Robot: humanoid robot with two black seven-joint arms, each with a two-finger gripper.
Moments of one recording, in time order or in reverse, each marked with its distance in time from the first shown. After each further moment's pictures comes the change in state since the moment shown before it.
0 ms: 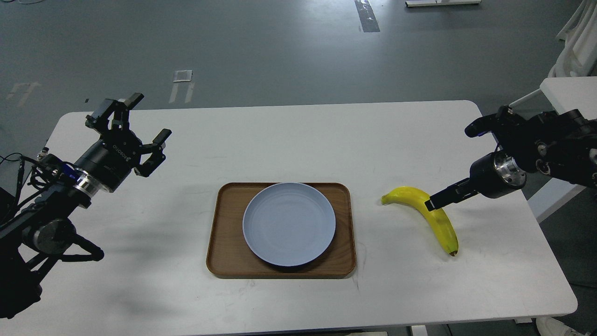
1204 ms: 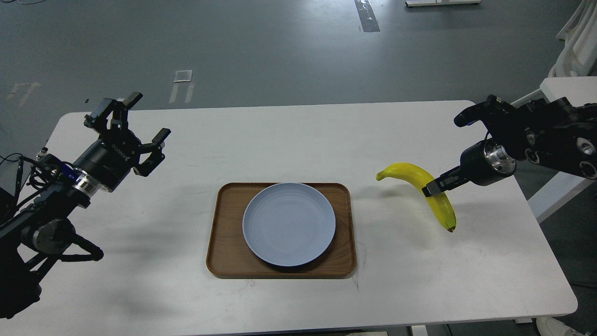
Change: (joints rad) left arm 0.002 0.003 -0.004 -0.005 -0.003 0.000 -0.003; right arm 0.161 0.037 -0.004 0.047 0.081 -0.019 0.000
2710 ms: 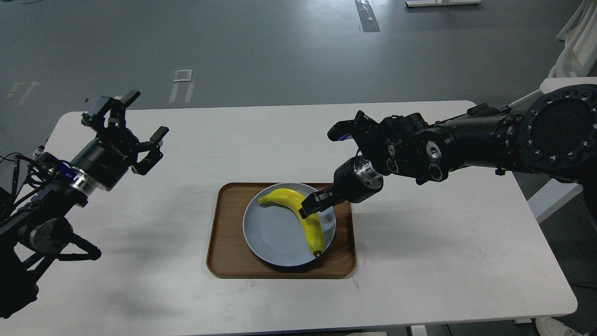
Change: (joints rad) left arm 0.000 0.010 -0.001 -0.007 -0.001 0.000 -0.002; right arm -0.055 0.532 -0.118 -0.146 0.493 -0.008 0.000
